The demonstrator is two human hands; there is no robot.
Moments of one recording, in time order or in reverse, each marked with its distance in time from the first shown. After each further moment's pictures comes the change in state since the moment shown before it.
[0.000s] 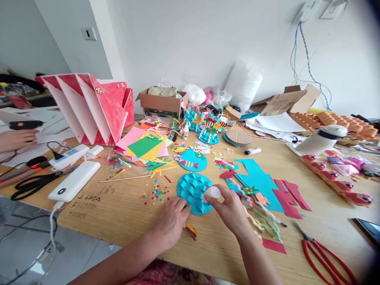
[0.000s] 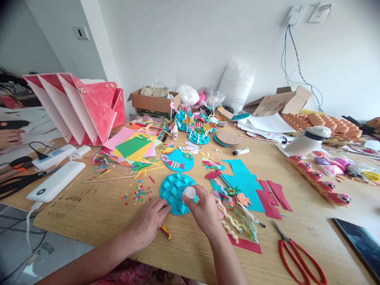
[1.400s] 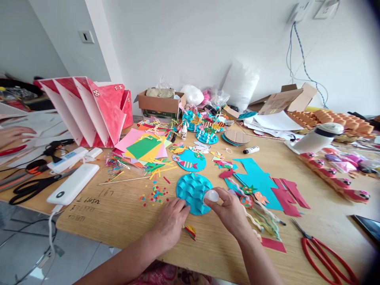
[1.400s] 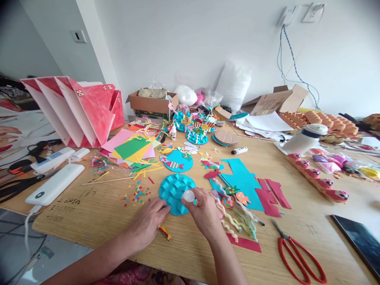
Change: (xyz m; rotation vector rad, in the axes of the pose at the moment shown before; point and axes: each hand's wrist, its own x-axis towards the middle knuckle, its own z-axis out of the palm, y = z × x) left_hand -0.001 -0.001 0.001 -0.018 0.023 0.023; right_hand -0.005 0.003 0.000 -0.108 0.010 -0.009
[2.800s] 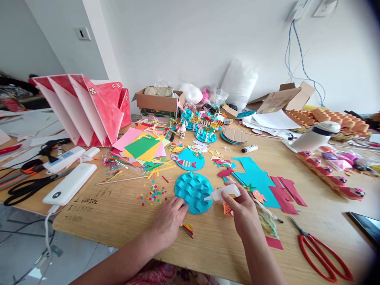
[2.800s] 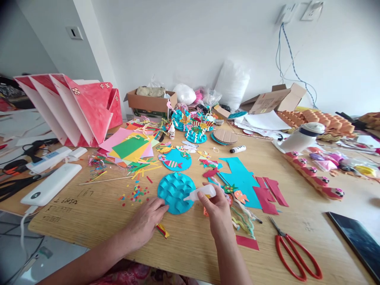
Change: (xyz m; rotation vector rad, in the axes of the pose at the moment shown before) left_hand 0.001 -0.002 -0.004 -0.066 -0.058 -0.013; right_hand -0.008 0.029 0.001 0.867 0.274 0.347
